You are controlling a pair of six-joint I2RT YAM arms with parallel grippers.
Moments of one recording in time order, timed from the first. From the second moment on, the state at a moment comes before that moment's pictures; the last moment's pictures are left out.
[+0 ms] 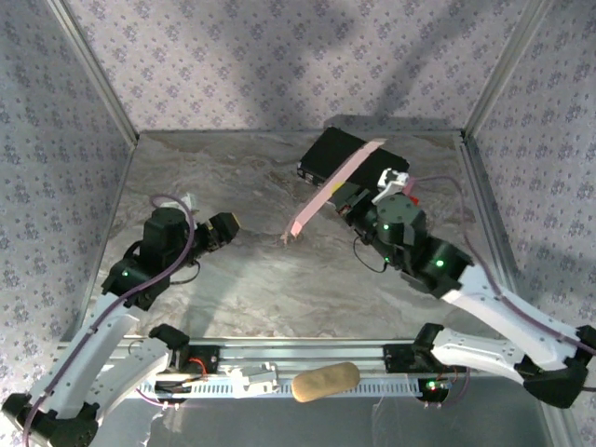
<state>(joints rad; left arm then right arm) -0.50 0.73 0.86 -0.63 0.06 -0.83 0.95 0.96 1.16 -0.39 0.43 1.23</state>
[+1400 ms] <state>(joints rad) -0.93 1.24 0.74 0.18 -0.30 -0.05 0.62 1.39 1.43 -0.77 0.14 1.50</state>
